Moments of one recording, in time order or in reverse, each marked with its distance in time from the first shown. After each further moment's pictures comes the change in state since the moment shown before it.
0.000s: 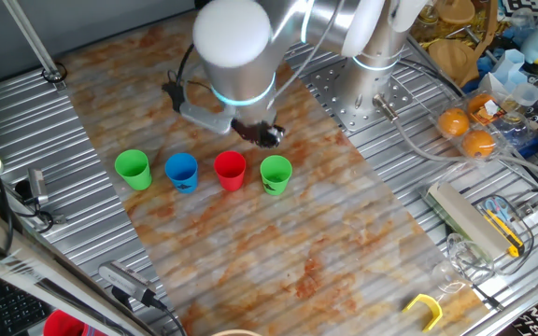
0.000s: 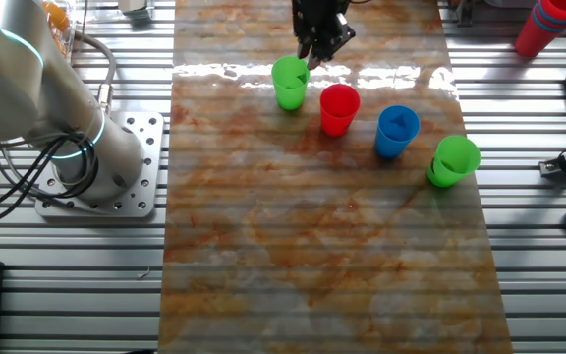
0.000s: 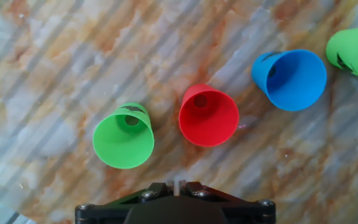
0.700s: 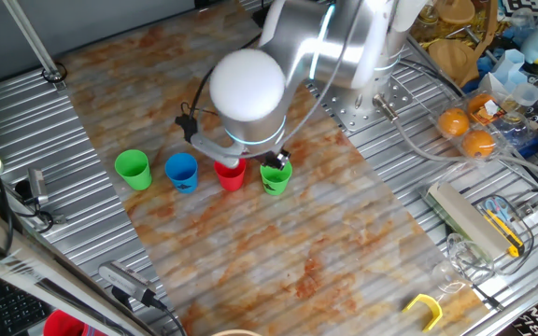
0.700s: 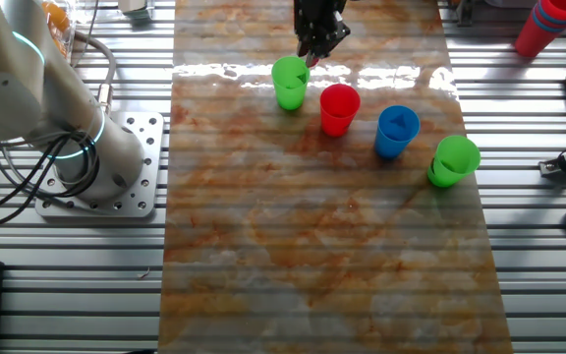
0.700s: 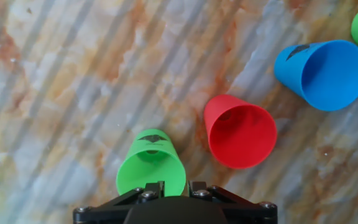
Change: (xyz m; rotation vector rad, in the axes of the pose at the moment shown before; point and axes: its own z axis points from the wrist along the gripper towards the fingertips) arm -0.011 0.005 0.025 0.048 0.016 0.033
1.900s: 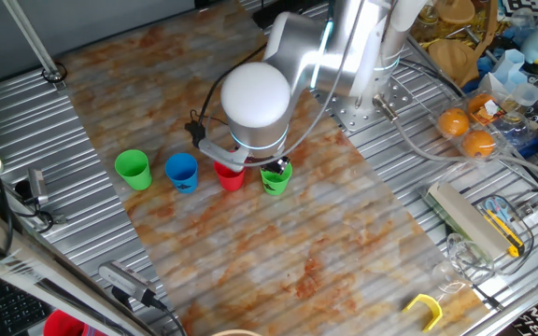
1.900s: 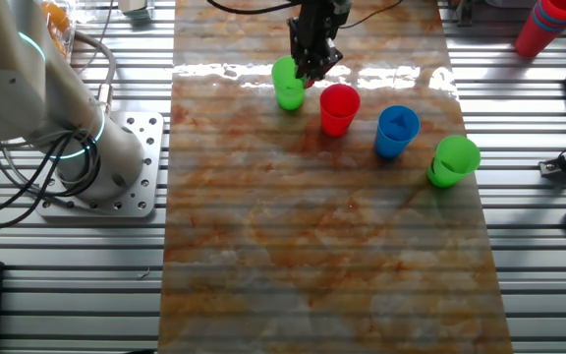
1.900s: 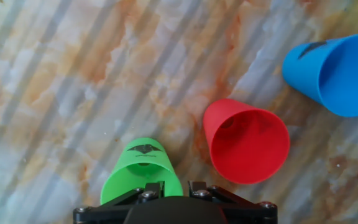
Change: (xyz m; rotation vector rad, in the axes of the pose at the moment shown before) arm -0.002 -0.001 0.041 0.022 -0.028 -0.011
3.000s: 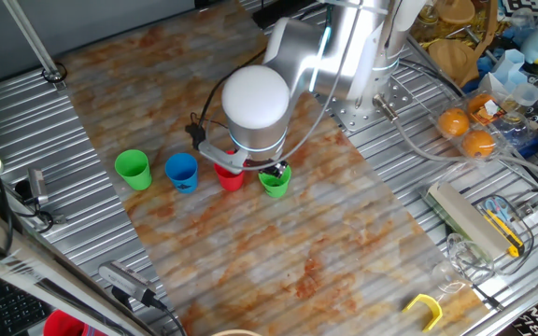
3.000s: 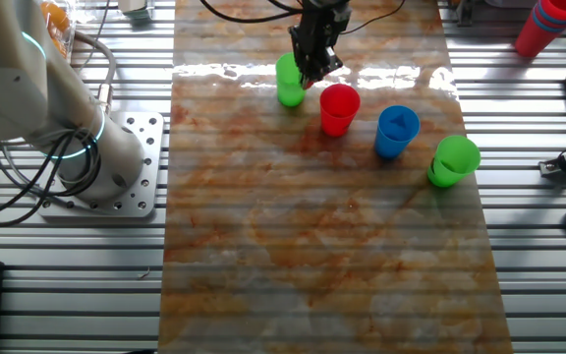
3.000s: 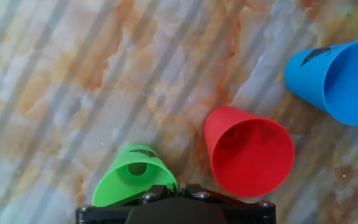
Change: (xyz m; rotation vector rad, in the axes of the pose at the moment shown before) arm -0.006 0.003 0.009 -0.006 -0.012 0.021
